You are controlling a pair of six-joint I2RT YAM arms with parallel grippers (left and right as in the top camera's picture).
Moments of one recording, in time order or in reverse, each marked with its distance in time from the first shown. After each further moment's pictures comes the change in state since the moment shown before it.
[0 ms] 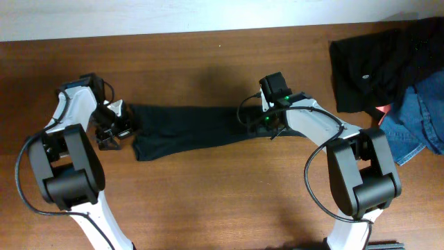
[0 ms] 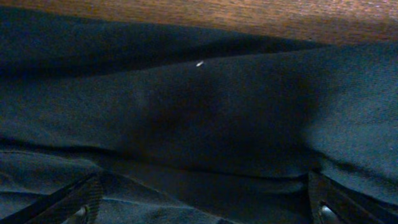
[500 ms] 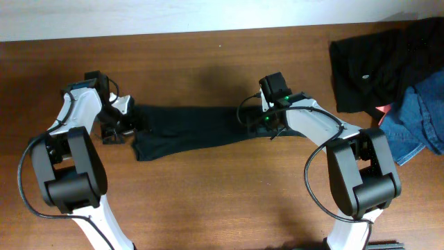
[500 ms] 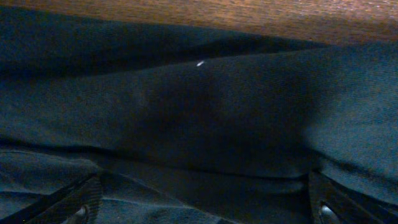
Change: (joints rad) left arm -0.027 -0.031 -0.049 0.104 0.069 0.124; right arm 0.001 0.000 0.000 0.000 0.001 0.000
